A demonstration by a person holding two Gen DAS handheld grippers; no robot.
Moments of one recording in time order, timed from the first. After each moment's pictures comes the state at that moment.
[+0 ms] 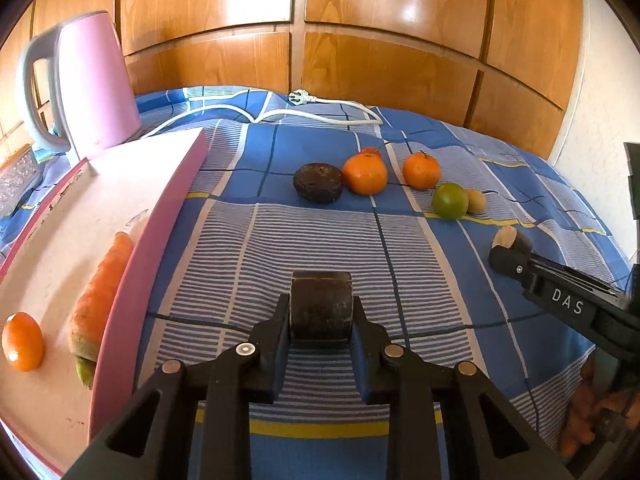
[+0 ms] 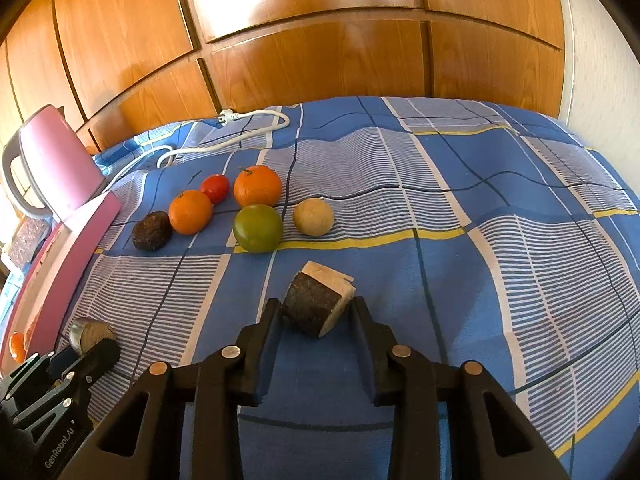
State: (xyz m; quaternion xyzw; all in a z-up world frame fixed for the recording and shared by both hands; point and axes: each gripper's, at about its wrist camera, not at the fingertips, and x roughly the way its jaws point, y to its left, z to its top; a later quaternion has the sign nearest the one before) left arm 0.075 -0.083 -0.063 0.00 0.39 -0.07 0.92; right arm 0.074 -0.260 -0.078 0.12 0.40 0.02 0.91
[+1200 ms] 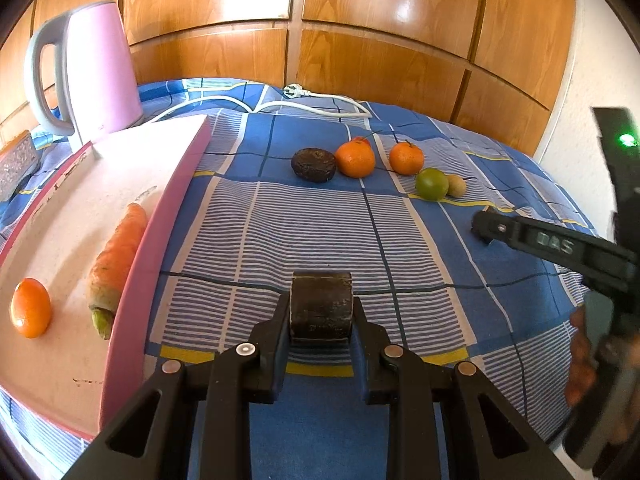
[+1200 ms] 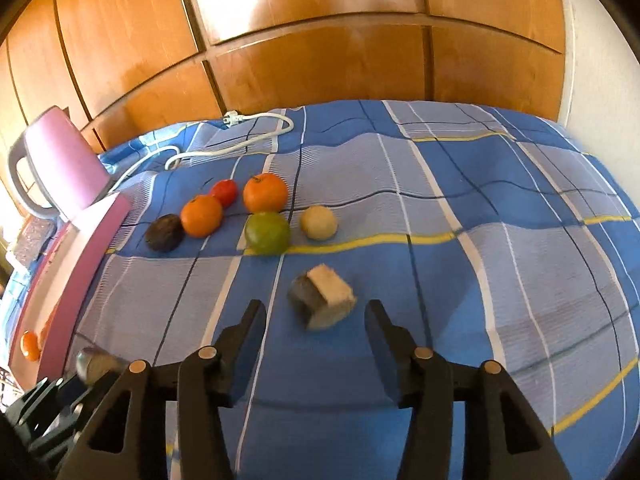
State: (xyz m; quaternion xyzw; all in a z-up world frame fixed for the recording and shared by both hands) left arm 0.048 -0.073 -0.060 -0.02 0.40 -0.09 0.91; right arm 0.075 -0.260 -0.060 0.12 0.41 0.02 0.90
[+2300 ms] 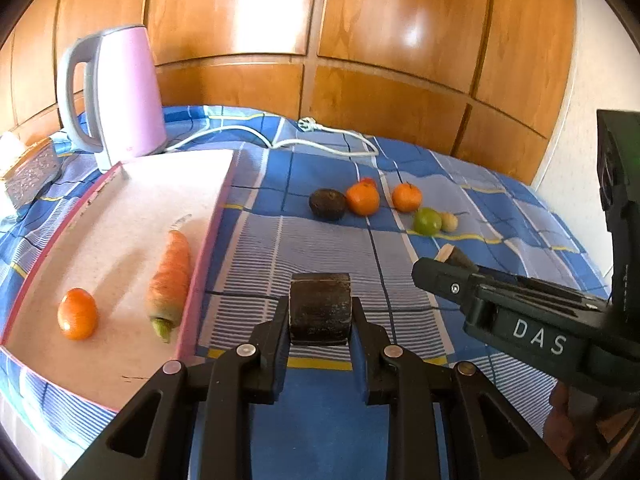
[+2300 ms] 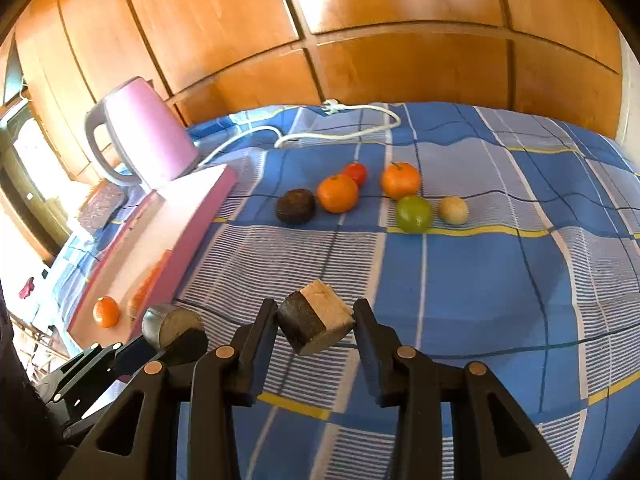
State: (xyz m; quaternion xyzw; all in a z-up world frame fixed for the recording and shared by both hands) left arm 0.026 -0.053 -0.022 -0.04 0.36 -0.08 0.93; right arm 0.042 -0.190 -0.028 0.12 0.41 0.15 0.89
